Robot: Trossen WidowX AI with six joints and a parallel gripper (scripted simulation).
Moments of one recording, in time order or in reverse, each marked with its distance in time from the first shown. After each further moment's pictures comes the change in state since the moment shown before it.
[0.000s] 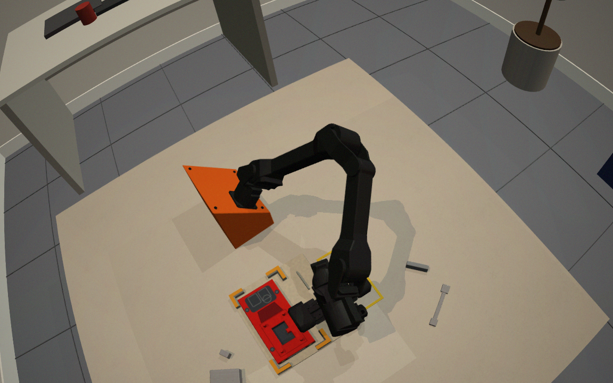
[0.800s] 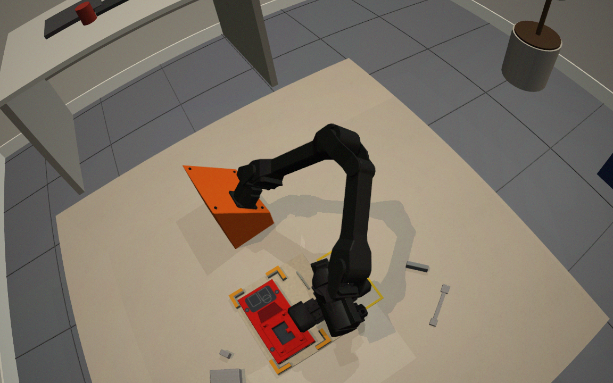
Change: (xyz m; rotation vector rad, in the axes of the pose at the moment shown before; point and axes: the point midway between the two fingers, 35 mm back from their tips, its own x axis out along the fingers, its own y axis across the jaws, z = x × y) arm -0.004 0.001 0.000 -0.005 0.003 0.001
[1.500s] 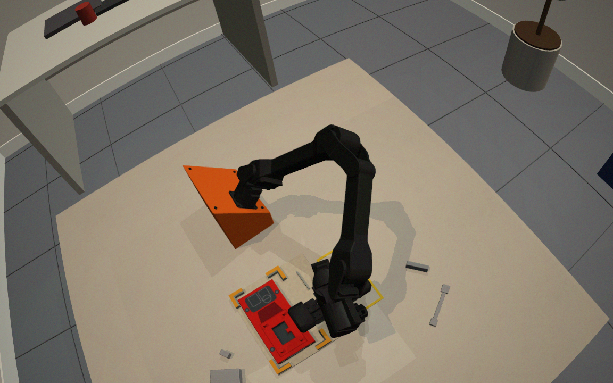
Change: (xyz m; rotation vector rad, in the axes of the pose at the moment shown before) arm -0.001 0.001 0.001 -0.009 0.007 0.000
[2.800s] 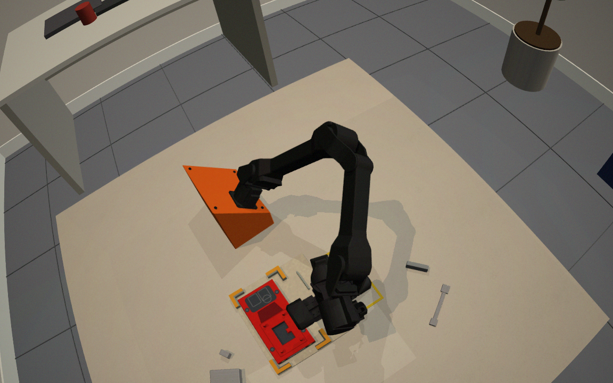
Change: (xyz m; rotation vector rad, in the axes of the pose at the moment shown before) arm -0.017 -0.001 -0.002 0.016 -0.003 0.005
